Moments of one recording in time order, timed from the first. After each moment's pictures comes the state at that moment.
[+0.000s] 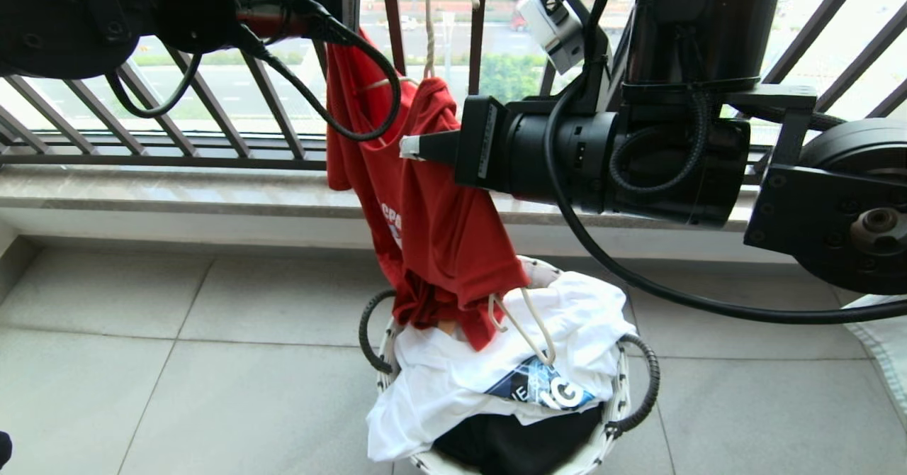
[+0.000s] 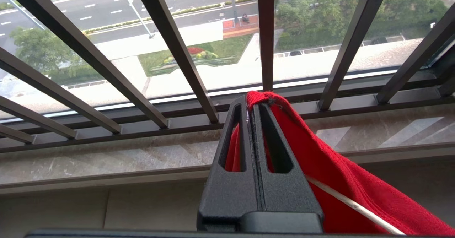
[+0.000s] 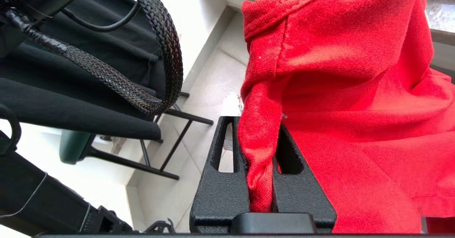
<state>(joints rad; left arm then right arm) -0.56 1.78 -1.95 0.03 0.47 0.22 0.80 1.77 -1.50 -0.24 0.23 0.41</state>
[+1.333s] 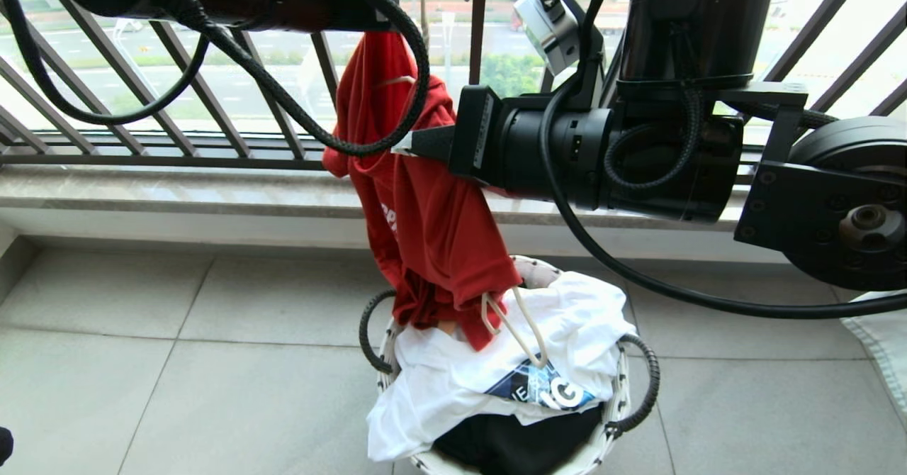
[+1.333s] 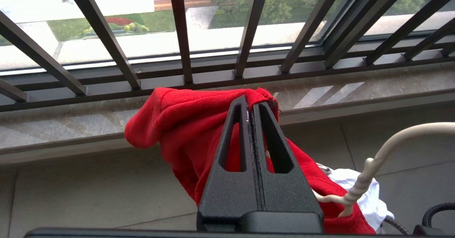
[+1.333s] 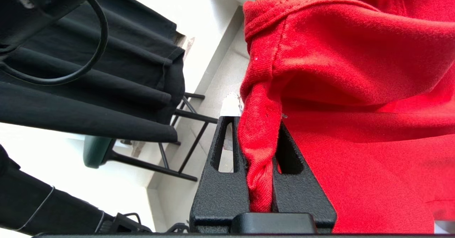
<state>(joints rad) -0.75 1.68 -1.95 0.25 0.45 0.00 0.79 1.78 -1.52 -0.25 0.26 0.49</state>
